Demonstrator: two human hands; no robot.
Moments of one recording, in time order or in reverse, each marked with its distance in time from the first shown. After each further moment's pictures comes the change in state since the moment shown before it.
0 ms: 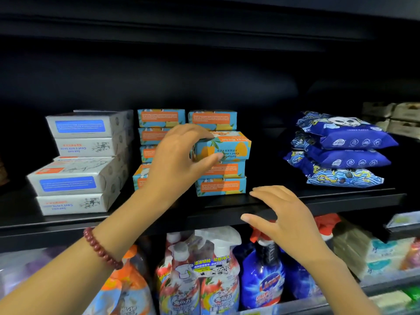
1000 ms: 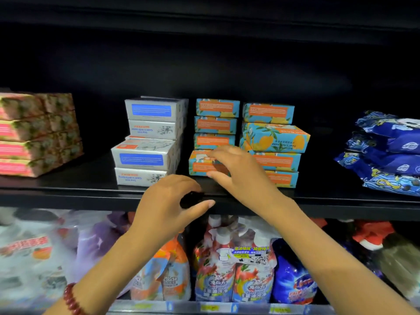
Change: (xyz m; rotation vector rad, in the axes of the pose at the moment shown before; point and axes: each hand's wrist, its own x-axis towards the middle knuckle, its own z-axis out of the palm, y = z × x) left_hand -0.113 -0.036 -0.066 0.193 -0.182 -0.207; right_hand 0.080 -0.130 0.045 0.083 -0.179 -0.348
